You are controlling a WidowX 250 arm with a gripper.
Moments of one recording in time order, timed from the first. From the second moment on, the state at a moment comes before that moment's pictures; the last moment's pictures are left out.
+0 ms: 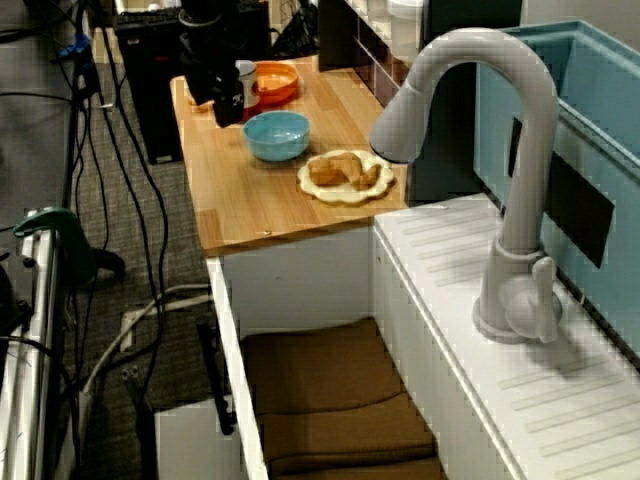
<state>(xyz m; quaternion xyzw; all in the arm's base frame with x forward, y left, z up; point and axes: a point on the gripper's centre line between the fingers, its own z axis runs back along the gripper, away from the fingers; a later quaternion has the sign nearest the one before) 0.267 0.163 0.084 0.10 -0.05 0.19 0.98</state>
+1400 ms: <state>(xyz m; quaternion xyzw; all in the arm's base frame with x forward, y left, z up) 0.320 0.095 0.083 0.09 -0.11 0.14 0.98</state>
